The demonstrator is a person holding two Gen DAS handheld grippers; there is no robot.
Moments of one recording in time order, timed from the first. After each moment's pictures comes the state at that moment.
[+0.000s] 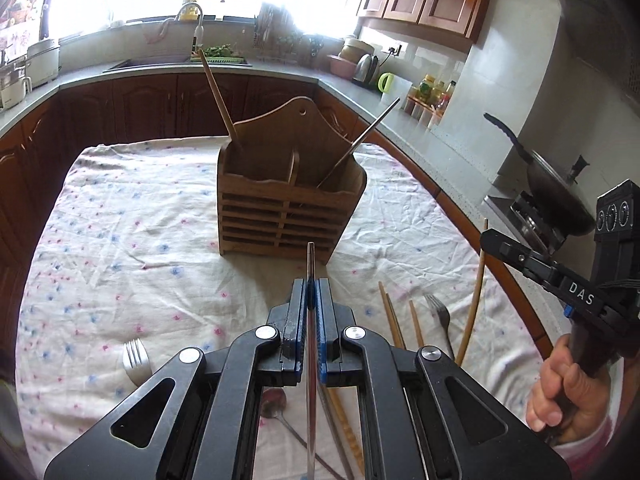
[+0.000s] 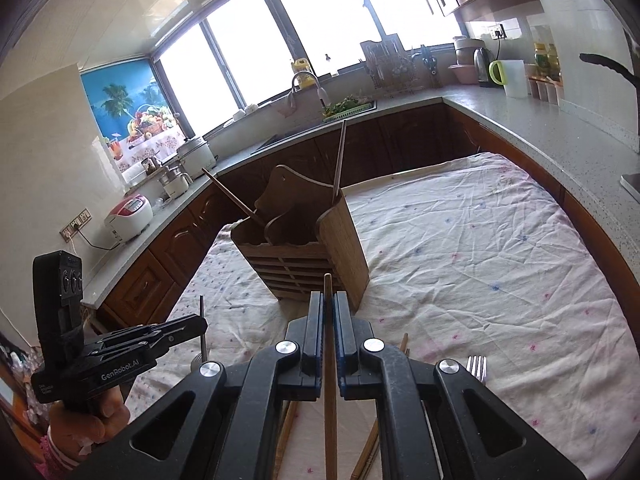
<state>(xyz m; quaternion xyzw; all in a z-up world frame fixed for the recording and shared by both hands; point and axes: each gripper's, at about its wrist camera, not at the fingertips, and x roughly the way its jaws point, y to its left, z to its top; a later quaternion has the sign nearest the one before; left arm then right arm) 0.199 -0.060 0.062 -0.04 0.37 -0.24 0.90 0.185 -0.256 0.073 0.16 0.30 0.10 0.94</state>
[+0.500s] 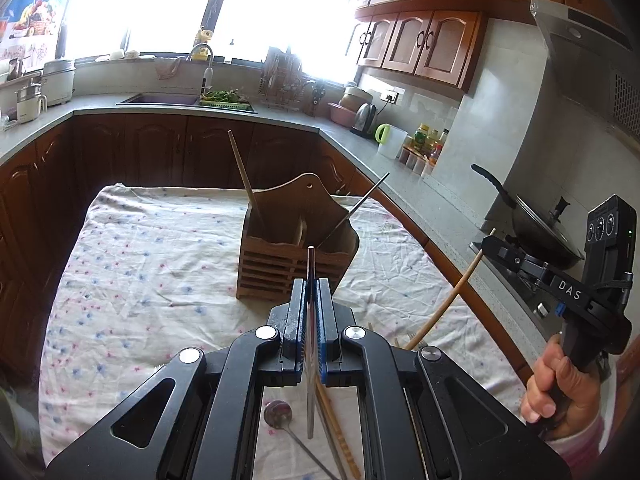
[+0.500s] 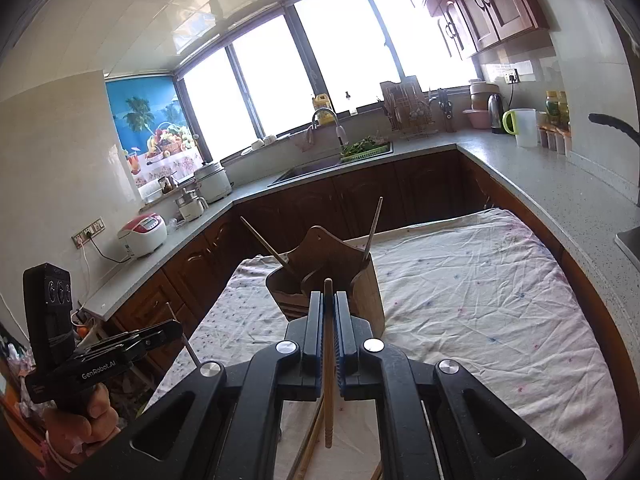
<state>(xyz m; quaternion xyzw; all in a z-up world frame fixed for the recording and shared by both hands) 0.181 -0.023 0.110 -0.08 0.30 -0.24 0.92 0.175 -0.248 0.123 0.13 0.24 0.11 0.96</state>
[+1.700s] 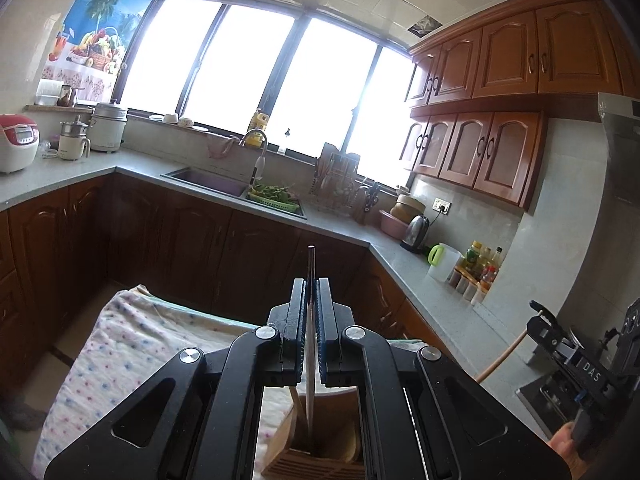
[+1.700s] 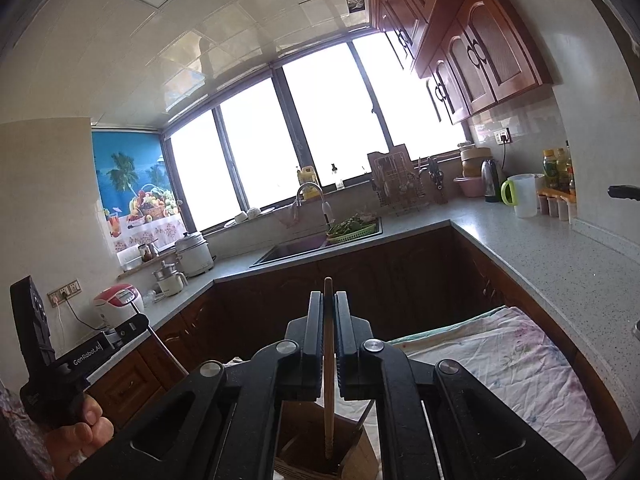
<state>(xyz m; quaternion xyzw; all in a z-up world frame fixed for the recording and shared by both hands) 0.326 -0.011 0.161 -0.16 0.15 -0.13 0.97 0.291 -0.256 0.165 0.14 0.12 0.06 0.98</state>
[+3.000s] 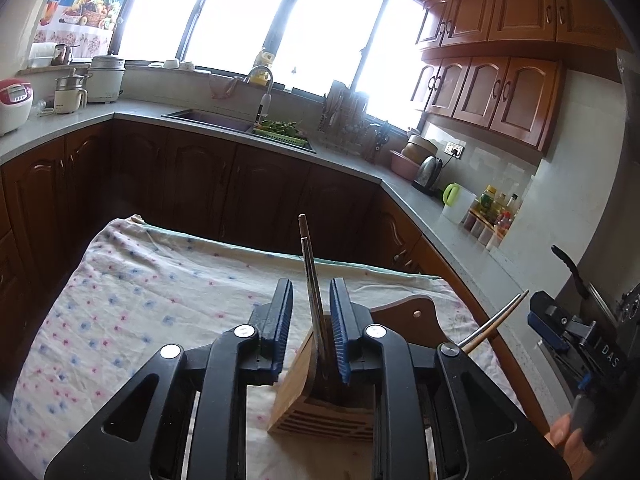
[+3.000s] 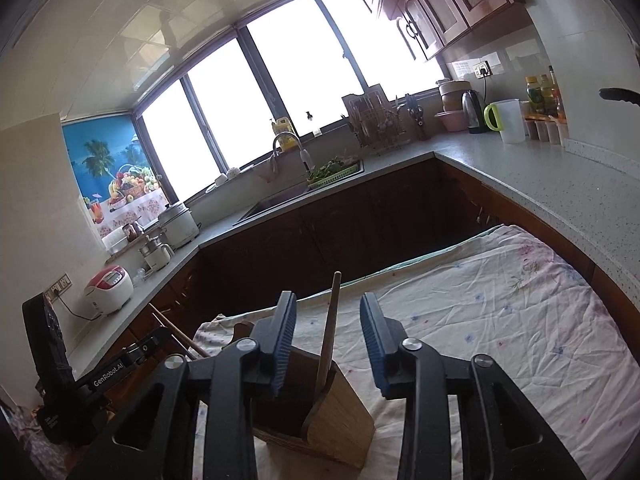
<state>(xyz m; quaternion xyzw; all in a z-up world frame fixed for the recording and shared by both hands) 0.339 -0.034 0.088 -0.14 0.25 -0.13 0.95 0.307 -0.270 0.095 0.20 0.19 0.06 0.96</state>
